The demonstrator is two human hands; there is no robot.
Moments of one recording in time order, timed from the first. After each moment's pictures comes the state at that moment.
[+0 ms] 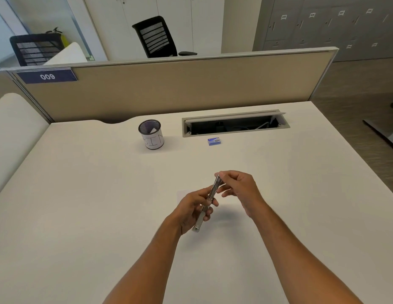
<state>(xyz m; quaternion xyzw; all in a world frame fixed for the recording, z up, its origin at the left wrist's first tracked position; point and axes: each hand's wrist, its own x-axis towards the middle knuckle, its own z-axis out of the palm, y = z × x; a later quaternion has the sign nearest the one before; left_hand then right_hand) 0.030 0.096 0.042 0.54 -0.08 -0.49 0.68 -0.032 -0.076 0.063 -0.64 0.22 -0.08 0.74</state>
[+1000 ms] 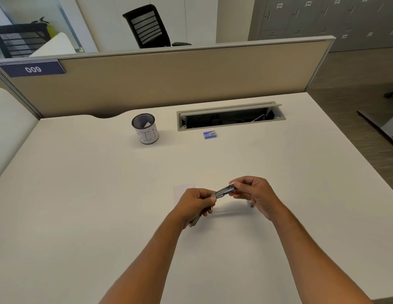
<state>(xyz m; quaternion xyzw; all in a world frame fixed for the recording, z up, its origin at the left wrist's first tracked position) 0.027 0.089 0.025 0.70 -0.15 -0.40 0.57 -0.072 -0.126 0.020 -0.62 0.20 -0.03 0.76</state>
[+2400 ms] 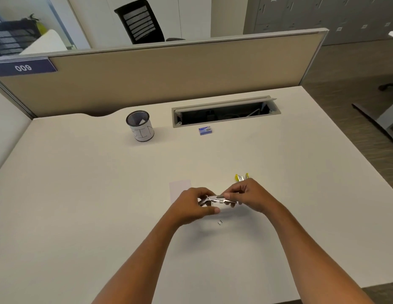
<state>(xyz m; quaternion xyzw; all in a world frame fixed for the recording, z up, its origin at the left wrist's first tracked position) 0.022 0.096 0.026 0.81 -0.32 -0.31 0.38 -0.083 -0.121 0.028 -0.80 0.14 0.08 0.57</state>
